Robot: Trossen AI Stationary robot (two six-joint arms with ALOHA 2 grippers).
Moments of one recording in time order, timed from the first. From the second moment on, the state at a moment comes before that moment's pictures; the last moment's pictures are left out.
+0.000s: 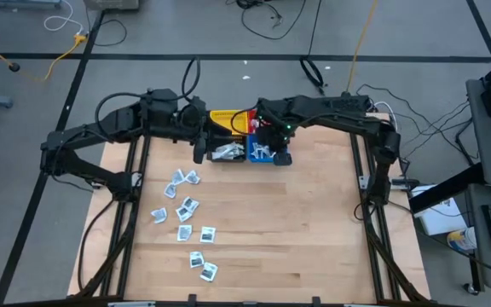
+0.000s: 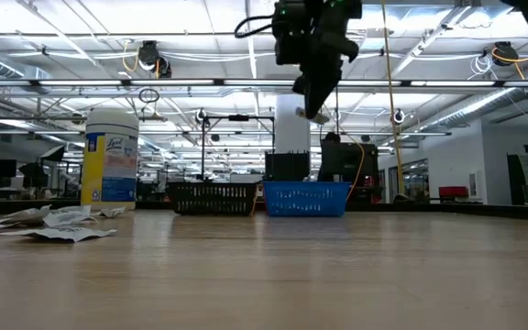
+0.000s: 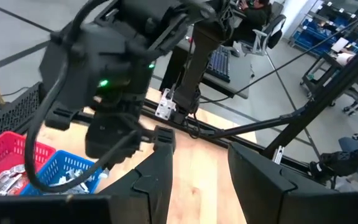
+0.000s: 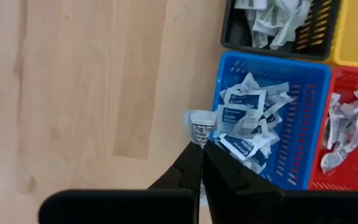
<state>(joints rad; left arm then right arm) 0.20 1.26 1.47 -0.48 0.18 -0.35 -0.36 1.87 1.80 -1.22 -0.18 -0.46</state>
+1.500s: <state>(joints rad) 0.20 1.26 1.47 -0.49 0.17 -0.40 -0.63 2.22 1.79 -0.84 0.00 -0.63</state>
